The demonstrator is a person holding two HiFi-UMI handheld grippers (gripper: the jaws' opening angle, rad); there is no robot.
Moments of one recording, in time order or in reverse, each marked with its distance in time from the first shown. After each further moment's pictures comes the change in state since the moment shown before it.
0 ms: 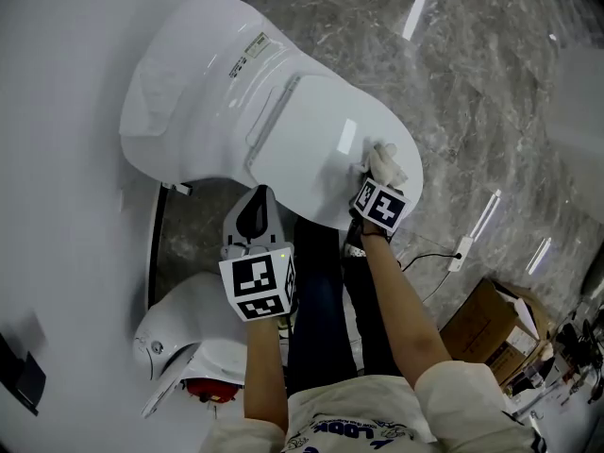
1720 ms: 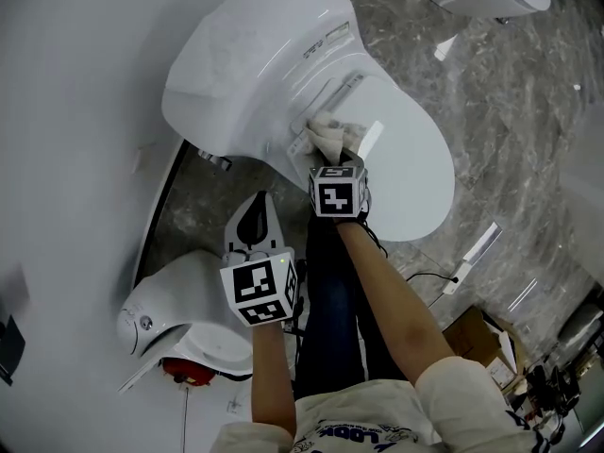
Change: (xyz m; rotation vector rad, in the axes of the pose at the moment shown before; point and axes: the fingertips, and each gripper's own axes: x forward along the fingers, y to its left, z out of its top) left arm -0.036 0.098 -0.047 -0.167 0.005 0.184; right arm 0.006 0.245 -0.027 -0.673 -0.046 0.312
